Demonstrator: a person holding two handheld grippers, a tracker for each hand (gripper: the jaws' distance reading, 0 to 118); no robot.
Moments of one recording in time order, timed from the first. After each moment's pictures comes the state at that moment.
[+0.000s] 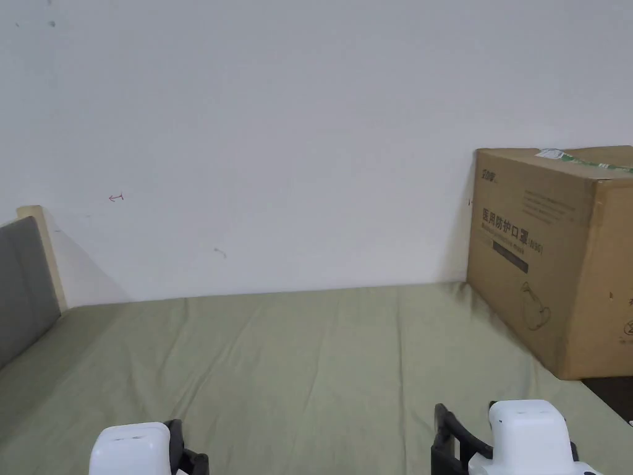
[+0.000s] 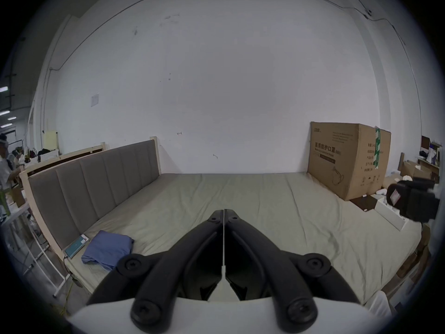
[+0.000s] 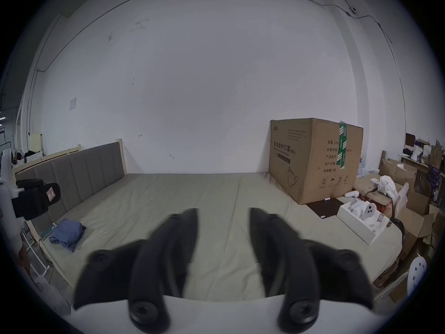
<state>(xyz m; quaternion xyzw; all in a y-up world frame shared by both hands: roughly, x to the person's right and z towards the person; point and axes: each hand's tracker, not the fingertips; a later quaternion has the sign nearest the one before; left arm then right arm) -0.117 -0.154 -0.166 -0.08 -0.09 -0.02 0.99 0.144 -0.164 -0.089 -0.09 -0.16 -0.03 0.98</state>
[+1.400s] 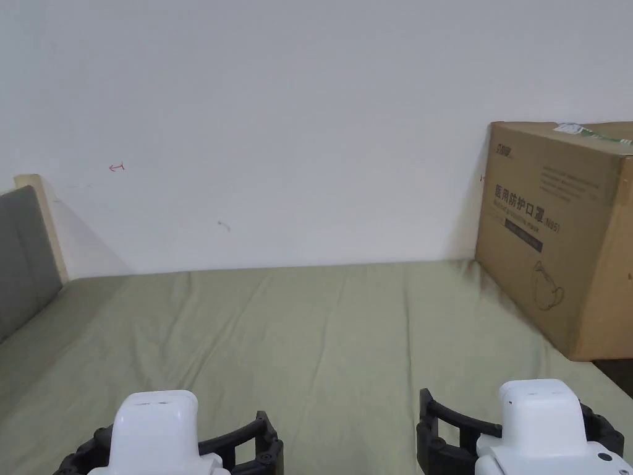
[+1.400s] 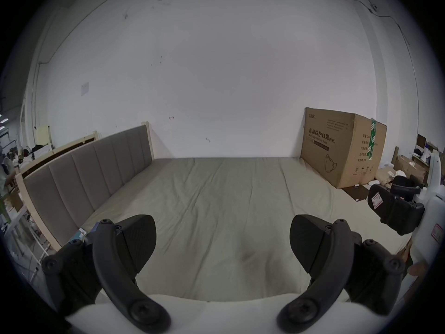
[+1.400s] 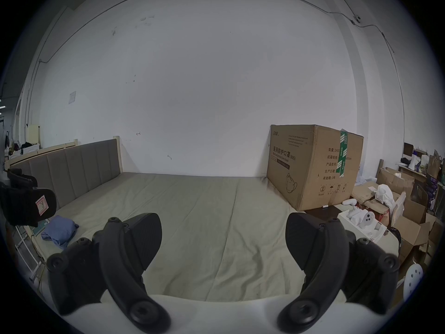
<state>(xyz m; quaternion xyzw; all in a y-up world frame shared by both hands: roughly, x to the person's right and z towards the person) -0.109 -0.133 -0.171 -0.14 -0.11 -0.03 0.98 0.135 -0.164 -0.111 -0.08 -0.17 0.00 0.98</state>
